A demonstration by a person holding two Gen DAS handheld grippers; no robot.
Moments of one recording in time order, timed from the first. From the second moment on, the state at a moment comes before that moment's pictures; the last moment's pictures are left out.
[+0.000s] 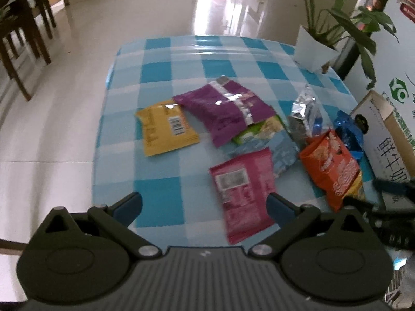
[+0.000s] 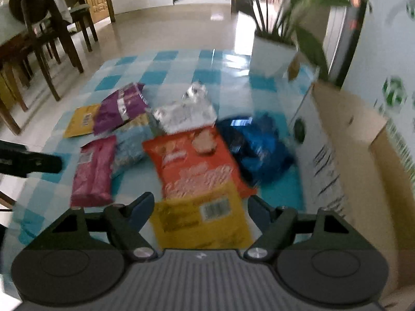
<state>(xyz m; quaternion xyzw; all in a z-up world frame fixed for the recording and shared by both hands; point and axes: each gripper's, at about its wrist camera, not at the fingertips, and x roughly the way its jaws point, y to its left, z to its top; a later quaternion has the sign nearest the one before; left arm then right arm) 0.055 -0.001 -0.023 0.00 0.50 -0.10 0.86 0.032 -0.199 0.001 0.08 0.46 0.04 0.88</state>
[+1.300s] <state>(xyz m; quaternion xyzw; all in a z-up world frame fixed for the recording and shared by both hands) 0.065 -0.033 -0.066 0.03 0.51 -0.10 0.85 0.034 -0.183 -0.024 0.07 0.50 0.02 0.86</state>
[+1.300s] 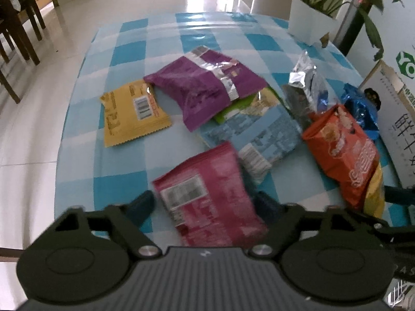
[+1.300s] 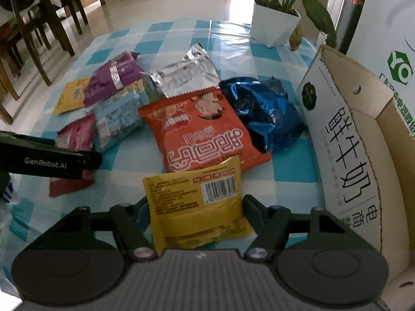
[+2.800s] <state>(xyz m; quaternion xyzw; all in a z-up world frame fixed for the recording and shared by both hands) 0.003 0.008 -0.030 -0.03 0.48 -0.06 0.88 0.021 -0.161 0.013 0.08 0.46 0.05 0.88</state>
